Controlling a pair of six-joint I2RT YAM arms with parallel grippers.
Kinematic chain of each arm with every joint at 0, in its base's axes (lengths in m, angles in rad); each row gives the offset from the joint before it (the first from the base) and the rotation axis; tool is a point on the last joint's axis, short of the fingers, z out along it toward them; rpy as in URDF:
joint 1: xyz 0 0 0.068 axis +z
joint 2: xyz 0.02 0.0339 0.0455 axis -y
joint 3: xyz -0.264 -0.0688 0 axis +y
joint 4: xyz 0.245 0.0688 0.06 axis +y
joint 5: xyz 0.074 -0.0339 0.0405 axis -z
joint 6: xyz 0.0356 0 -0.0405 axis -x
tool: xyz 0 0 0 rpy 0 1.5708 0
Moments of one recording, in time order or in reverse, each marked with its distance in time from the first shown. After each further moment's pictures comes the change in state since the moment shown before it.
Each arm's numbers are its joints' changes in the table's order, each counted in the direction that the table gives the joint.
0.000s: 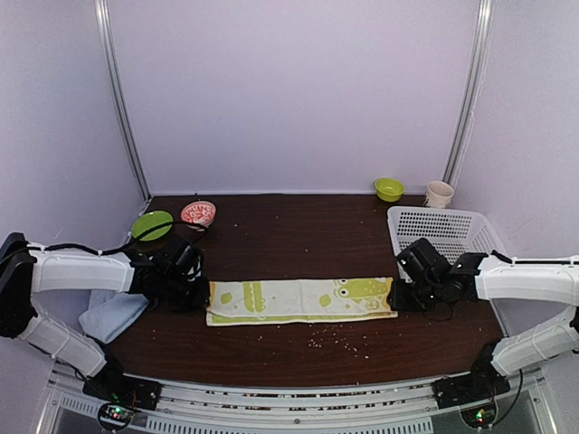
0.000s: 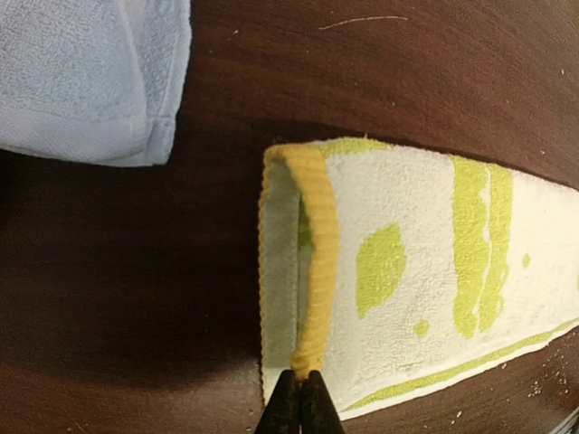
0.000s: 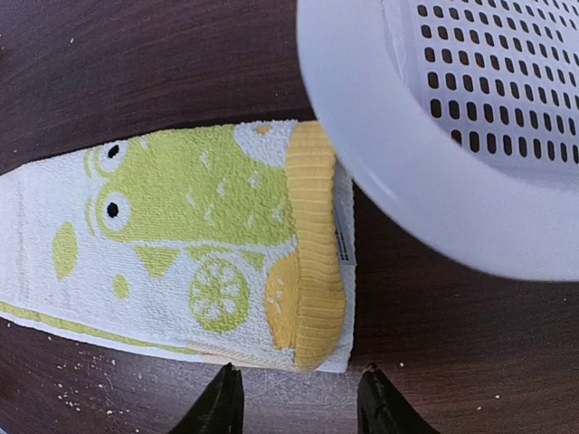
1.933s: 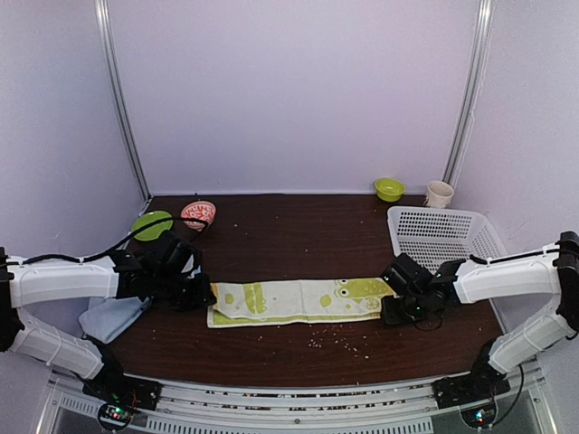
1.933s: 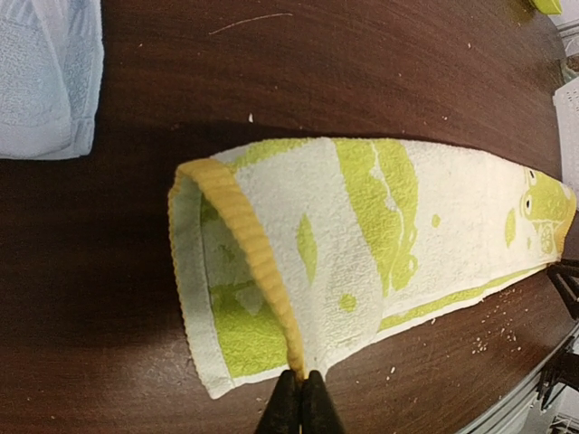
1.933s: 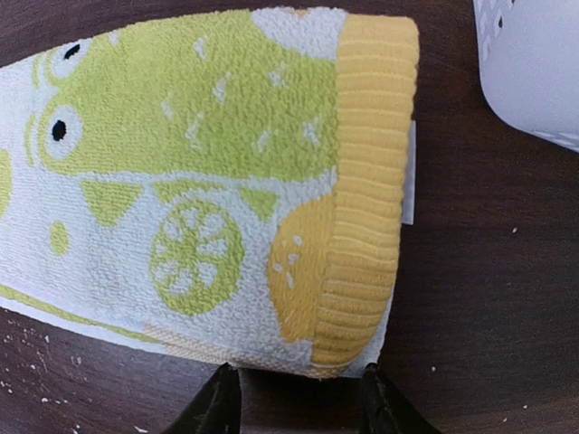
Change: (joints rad) left arm -0.052 0.137 0.011 0.002 0.097 0.005; right arm 0.063 -0.153 0.017 -0.039 0.000 0.047
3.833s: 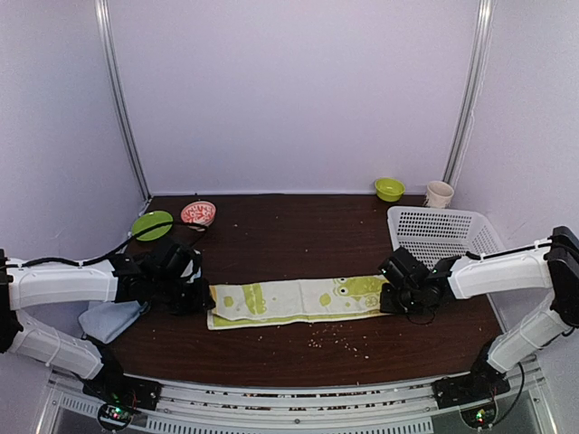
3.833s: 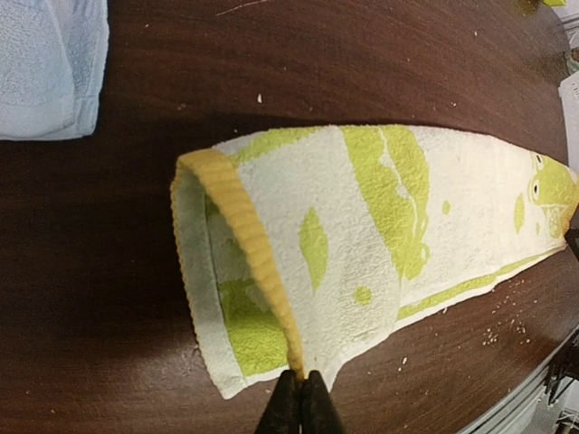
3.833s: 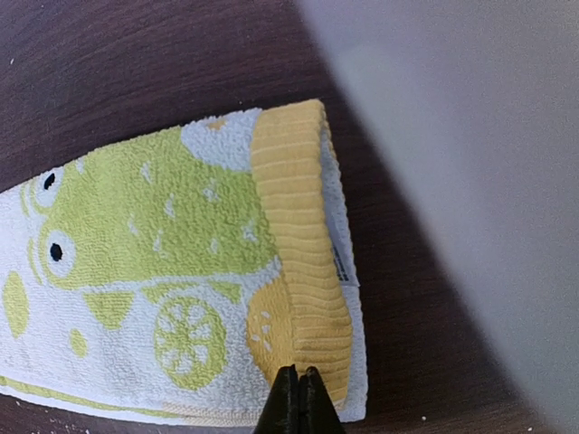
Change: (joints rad) left arm -0.013 0.015 0.030 -0.001 -0.005 0.001; right arm -0.036 -0.060 -0.026 -0.093 0.104 -0.153
